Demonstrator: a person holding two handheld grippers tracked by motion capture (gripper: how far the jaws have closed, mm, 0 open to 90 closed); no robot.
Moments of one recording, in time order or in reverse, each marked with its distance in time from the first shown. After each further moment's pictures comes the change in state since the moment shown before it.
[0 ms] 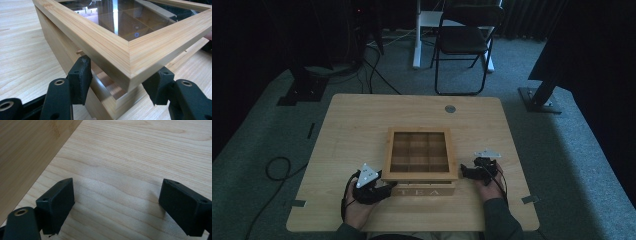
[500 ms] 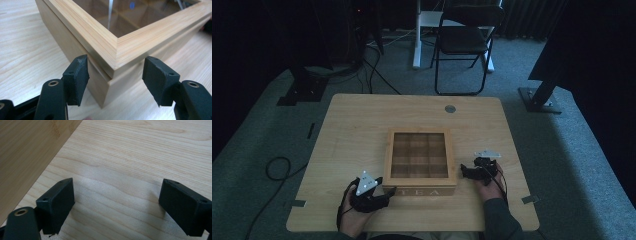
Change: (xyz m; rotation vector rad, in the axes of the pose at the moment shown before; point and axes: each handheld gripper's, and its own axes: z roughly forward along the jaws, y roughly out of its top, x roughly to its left) left arm -0.006 -0.017 -0.011 0.086 0.009 0.034; right arm 0.000 0.000 0.000 0.000 -0.001 0.001
